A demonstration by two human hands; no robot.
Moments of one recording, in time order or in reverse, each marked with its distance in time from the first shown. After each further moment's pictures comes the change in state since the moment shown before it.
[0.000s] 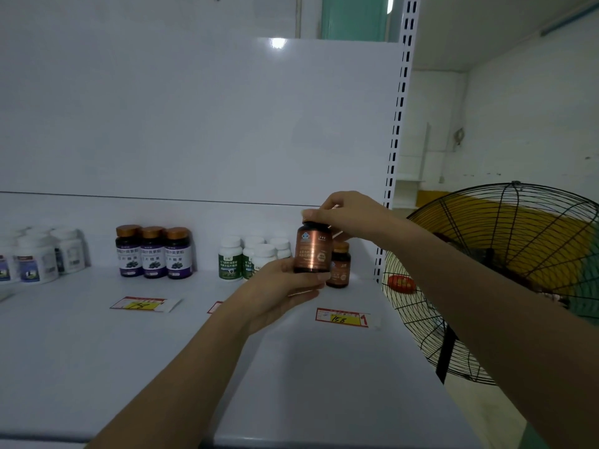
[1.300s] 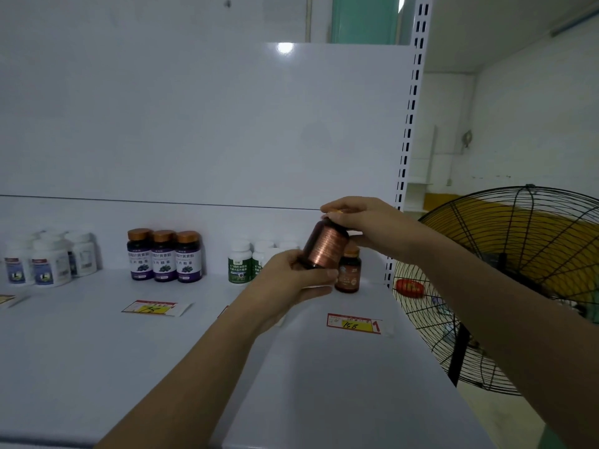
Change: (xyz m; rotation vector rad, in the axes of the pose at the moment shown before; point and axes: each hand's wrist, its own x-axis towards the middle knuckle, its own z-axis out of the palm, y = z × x) left_hand -0.005 0.011 0.001 0.102 0.080 0.111; right_hand -0.006 0.012 -0.003 0.319 -0.117 -0.038
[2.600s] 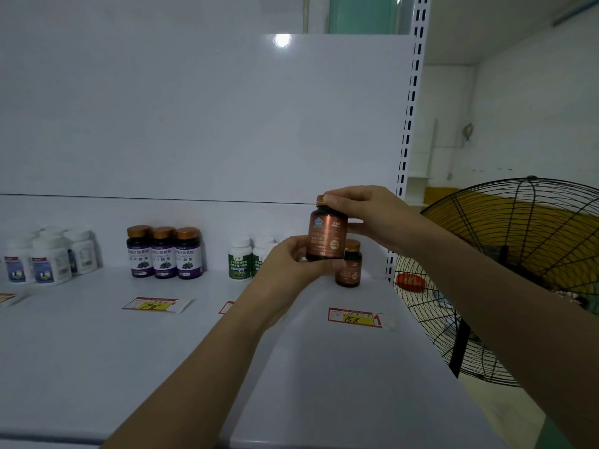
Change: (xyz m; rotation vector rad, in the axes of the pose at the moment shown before) left_hand 0.000 -0.002 0.005 0.182 0.105 0.166; right_hand 0.004 0.005 0.000 0.148 0.035 -0.091
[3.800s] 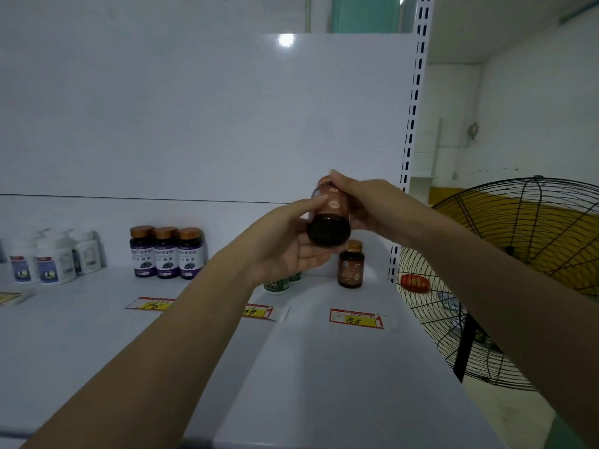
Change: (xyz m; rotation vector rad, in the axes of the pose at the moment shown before) left_hand 0.016 0.051 -0.016 -0.377 -0.207 -0.390; right_hand 0.003 -0.017 0.002 0.054 -0.022 0.054
